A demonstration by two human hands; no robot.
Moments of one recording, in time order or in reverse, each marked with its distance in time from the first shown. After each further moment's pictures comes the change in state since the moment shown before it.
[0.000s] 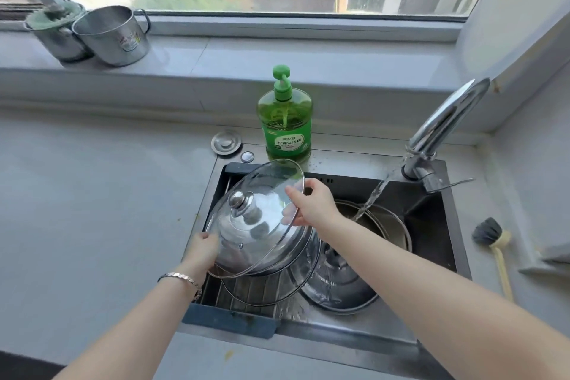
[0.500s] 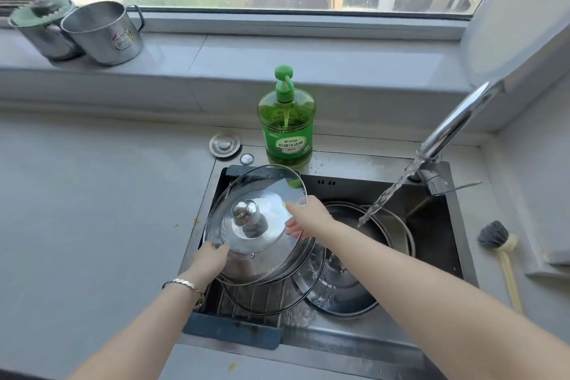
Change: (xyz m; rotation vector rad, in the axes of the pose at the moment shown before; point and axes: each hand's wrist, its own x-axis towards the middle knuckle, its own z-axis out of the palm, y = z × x) left_hand 0.001 0.006 0.007 0.341 -0.084 0.071; right_hand 0.036 0.022 0.011 -0.152 0.001 0.233
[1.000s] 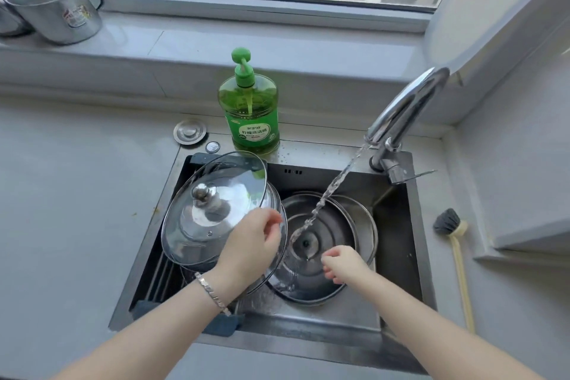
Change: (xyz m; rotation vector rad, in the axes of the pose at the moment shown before) left_hand -0.095 0.069 0.077 0.111 0.009 0.776; right_hand -0.027 0.130 -0.105 -0.253 0.100 0.178
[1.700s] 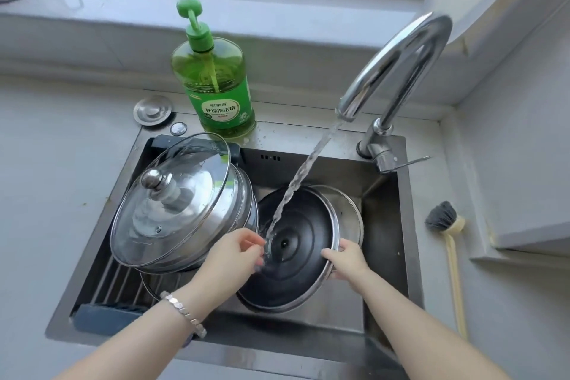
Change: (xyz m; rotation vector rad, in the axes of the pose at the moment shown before) left_hand 0.010 -0.014 0.063 -0.290 -0.158 -0.502; right_hand 0.069 0.054 -0.033 0.274 0.123 0.027
